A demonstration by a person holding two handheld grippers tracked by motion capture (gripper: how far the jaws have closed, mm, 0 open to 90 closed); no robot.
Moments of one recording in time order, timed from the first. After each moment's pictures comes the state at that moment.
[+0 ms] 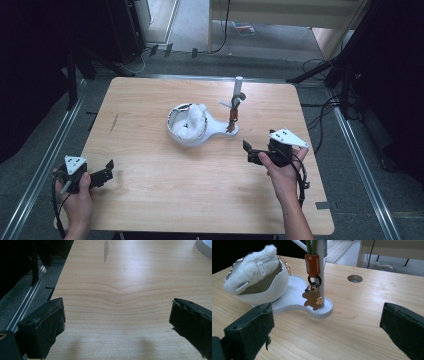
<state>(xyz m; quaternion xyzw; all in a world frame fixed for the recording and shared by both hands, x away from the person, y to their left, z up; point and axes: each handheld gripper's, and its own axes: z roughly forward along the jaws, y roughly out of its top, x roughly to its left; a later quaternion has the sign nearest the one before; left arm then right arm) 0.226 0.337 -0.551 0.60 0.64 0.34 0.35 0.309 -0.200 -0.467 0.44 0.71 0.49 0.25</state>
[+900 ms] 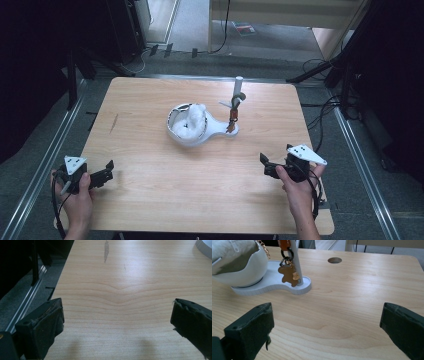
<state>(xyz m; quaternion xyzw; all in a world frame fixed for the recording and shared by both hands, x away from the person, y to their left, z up) 0.225 0.336 -0.551 0.60 0.64 0.34 0.35 0.282 -0.247 -0.492 0.48 0.69 0.46 0.26</state>
